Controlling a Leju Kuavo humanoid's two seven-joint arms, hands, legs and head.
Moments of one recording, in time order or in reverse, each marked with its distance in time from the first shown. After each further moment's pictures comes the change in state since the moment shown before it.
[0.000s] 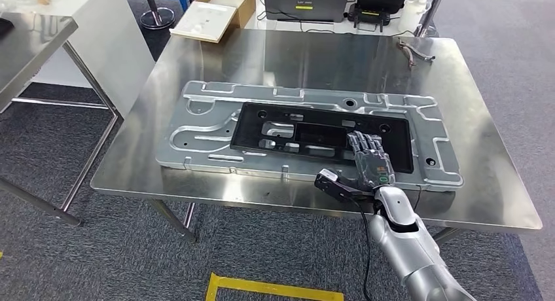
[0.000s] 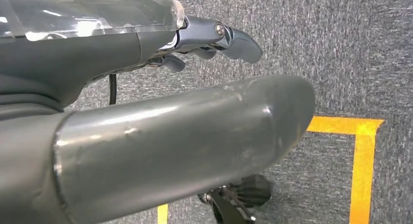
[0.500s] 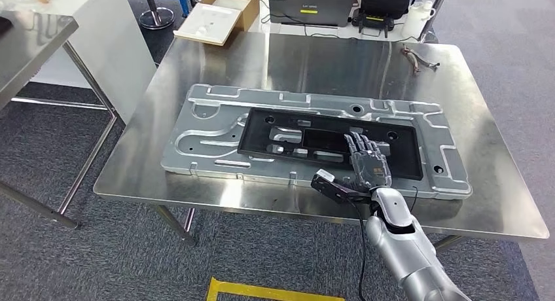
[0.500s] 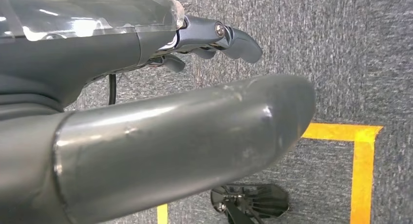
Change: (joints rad) left arm 0.007 0.005 -0.018 0.000 0.001 0.012 0.001; right arm 0.005 0.003 0.000 -0.008 -0.027 -0.002 0.004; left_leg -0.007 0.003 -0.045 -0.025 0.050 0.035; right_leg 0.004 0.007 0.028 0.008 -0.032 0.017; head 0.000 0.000
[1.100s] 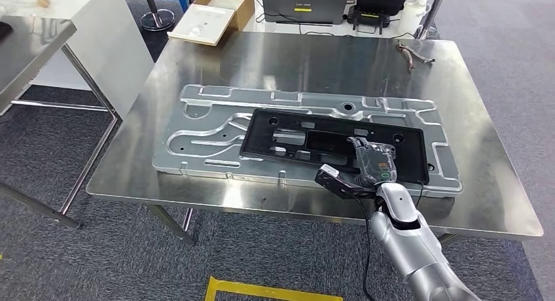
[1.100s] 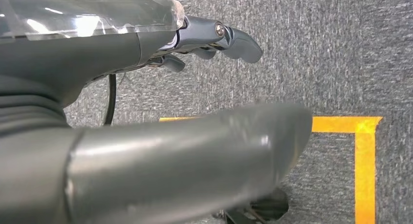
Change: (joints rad) left arm 0.001 -0.003 -0.036 0.000 -0.010 0.017 -0.011; right arm -0.011 -0.019 0.019 -0.035 0.001 0.001 0.009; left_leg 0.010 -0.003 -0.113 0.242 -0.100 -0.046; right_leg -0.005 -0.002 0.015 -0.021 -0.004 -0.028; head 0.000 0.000
